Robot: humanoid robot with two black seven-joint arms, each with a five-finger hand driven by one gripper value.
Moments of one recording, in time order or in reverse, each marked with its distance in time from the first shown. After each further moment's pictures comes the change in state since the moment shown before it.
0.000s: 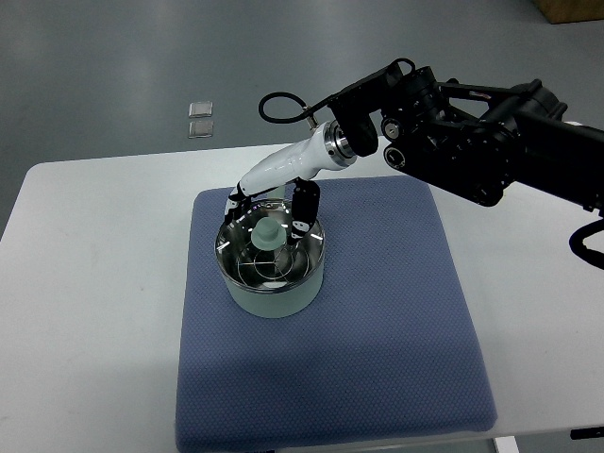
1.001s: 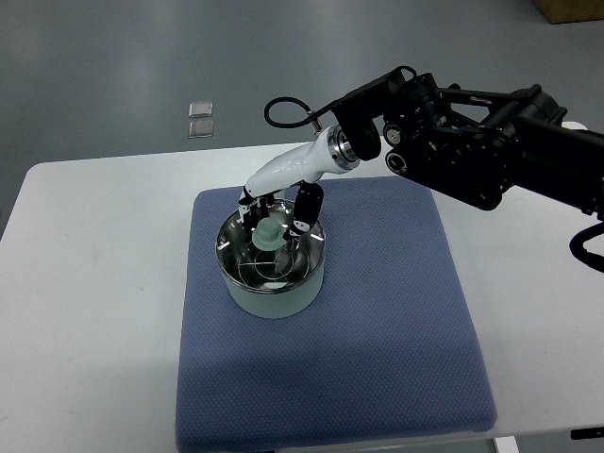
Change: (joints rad) left arm 0.000 0.000 0.000 -0.003 0.000 0.000 0.000; right arm -0.015 0.003 -0.015 -0.020 -0.006 -0.018 -0.003
